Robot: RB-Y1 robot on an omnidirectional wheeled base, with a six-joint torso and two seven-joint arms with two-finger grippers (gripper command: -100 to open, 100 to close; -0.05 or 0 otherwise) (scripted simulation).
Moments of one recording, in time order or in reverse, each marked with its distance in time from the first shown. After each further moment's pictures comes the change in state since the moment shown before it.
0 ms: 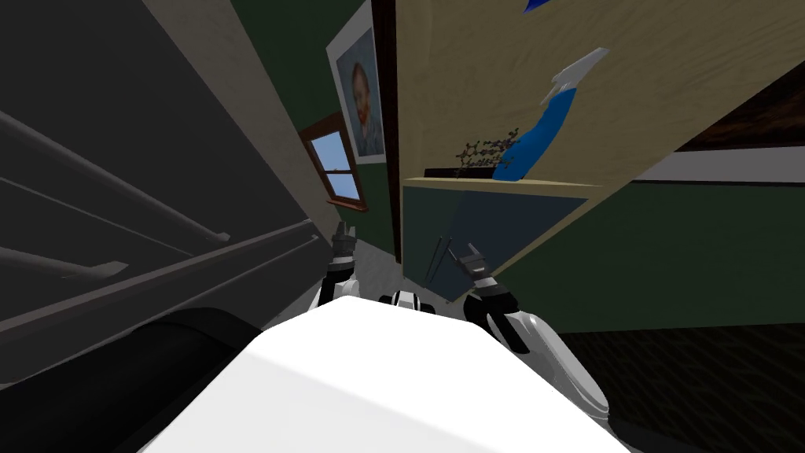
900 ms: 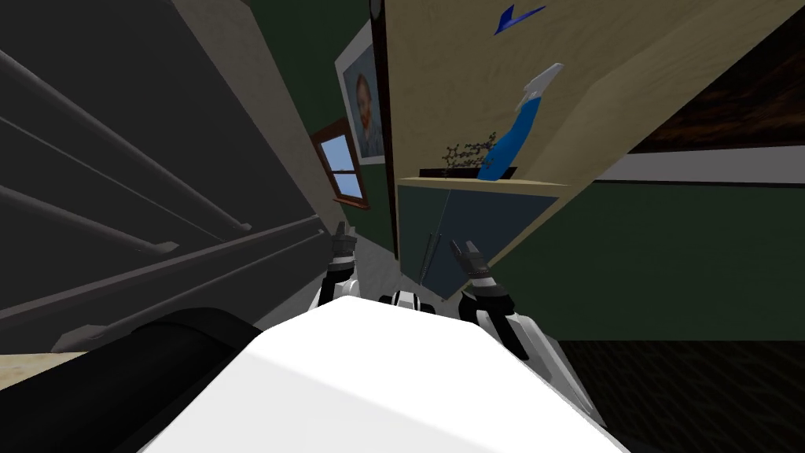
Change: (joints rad) left arm 0.000 0.000 0.000 0.000 0.000 0.000 0.000; right arm 0.016 0.121 0.043 -0.081 -0.248 -0.024 -0.203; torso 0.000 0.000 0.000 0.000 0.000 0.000
